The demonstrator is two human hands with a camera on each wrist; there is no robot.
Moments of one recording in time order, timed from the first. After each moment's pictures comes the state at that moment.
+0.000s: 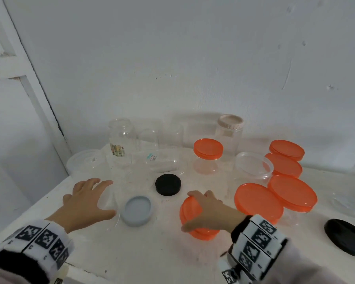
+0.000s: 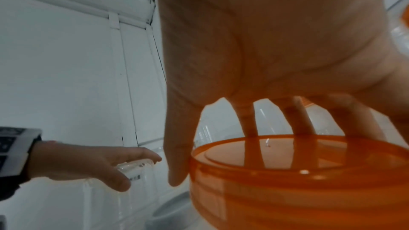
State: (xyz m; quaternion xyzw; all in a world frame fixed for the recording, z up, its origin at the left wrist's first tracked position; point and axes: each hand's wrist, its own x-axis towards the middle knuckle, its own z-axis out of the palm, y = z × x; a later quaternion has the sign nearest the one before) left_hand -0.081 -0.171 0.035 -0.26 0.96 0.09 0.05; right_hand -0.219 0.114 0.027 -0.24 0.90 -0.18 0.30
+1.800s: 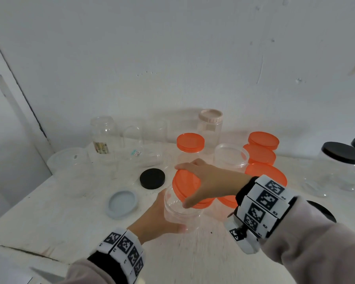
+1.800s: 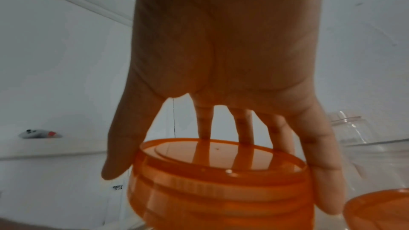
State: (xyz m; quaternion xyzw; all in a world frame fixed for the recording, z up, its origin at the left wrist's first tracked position) left_hand -0.134 0.004 0.002 0.05 0.85 0.53 0.01; right_hand -0.225 0.158 0.102 -0.36 0.88 -0.16 0.24
